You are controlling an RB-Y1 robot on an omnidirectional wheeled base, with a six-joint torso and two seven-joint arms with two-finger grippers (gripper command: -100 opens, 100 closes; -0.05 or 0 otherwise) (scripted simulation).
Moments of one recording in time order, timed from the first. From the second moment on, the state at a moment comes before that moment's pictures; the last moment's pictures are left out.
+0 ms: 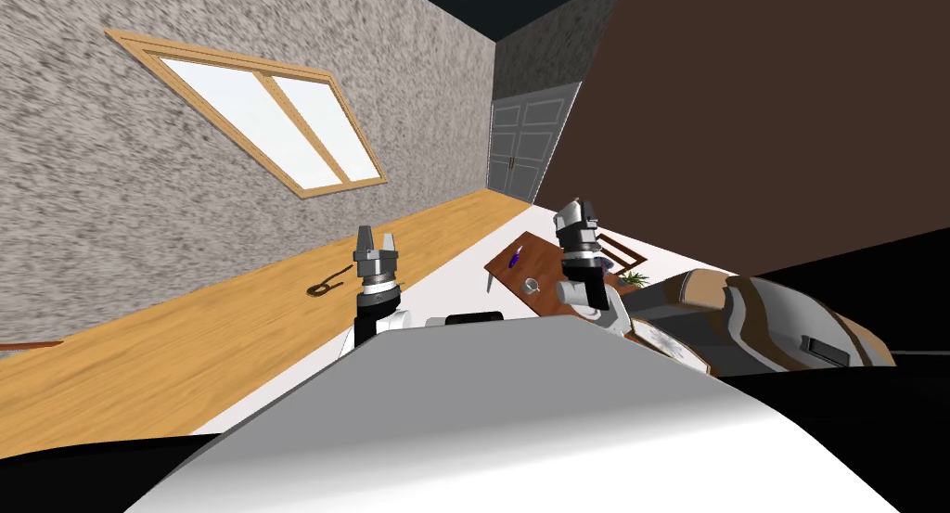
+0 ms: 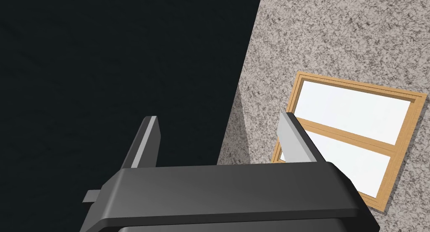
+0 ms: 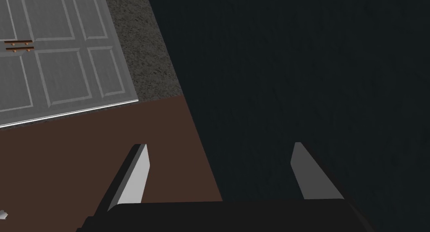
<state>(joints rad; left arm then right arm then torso) 0.54 0.05 -0.03 -2.22 -0.03 -0.55 0.01 0.35 -0.19 -0.21 -2.16 0.06 -0.29 -0.30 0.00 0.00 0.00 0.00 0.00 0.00</state>
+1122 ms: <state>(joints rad) 0.54 0.05 -0.03 -2.22 -0.03 -0.55 0.01 0.21 -0.24 -0.48 -1.93 0.06 0.00 -0.61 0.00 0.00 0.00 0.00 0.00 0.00</state>
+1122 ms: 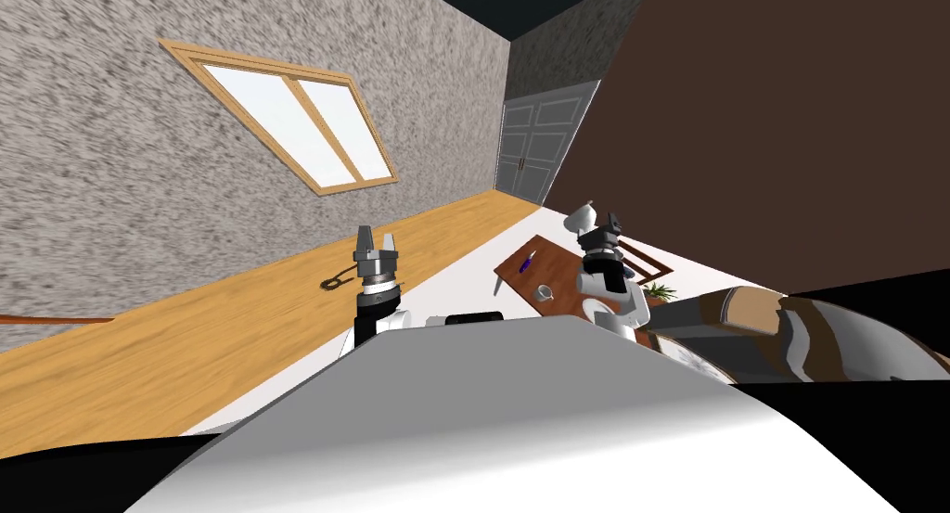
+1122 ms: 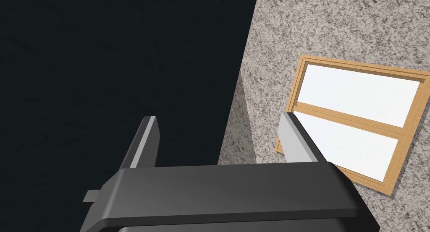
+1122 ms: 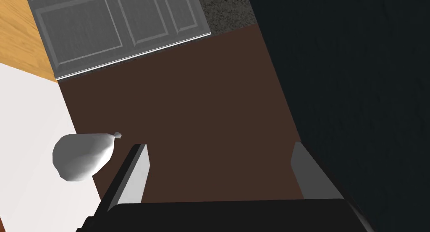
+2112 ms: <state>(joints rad) 0.54 0.05 -0.03 -2.22 -0.03 -0.55 0.01 0.12 -0.27 -0.70 -1.71 0.05 0.27 -0.90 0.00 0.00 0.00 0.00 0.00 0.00</state>
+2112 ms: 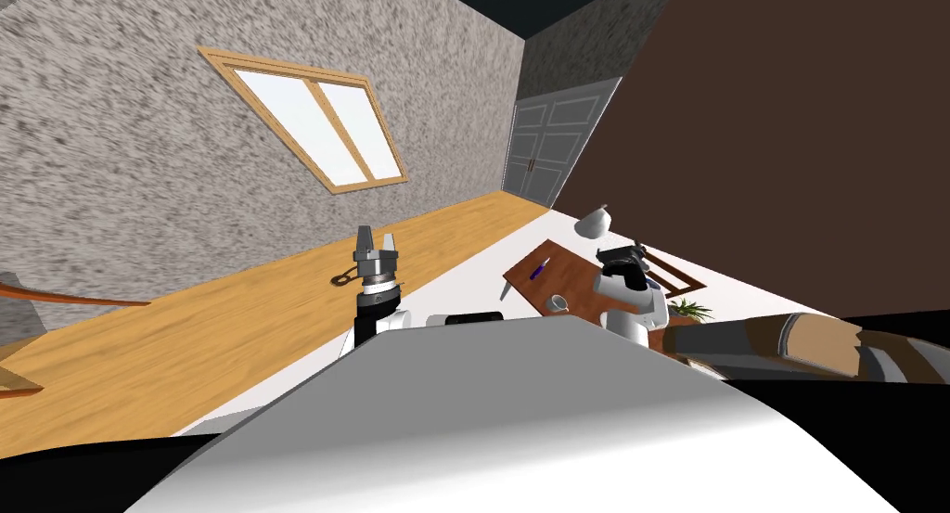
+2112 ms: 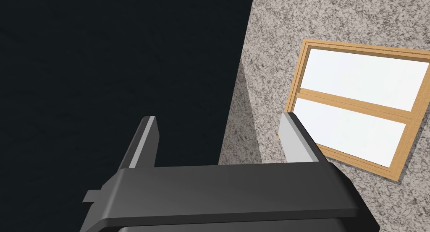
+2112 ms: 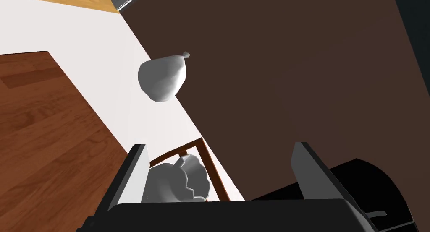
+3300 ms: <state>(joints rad) 0.54 0.05 -0.03 -2.22 -0.03 -0.55 0.01 0.04 -0.24 -0.94 -1.44 0.06 0.60 -1.22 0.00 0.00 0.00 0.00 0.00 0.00</state>
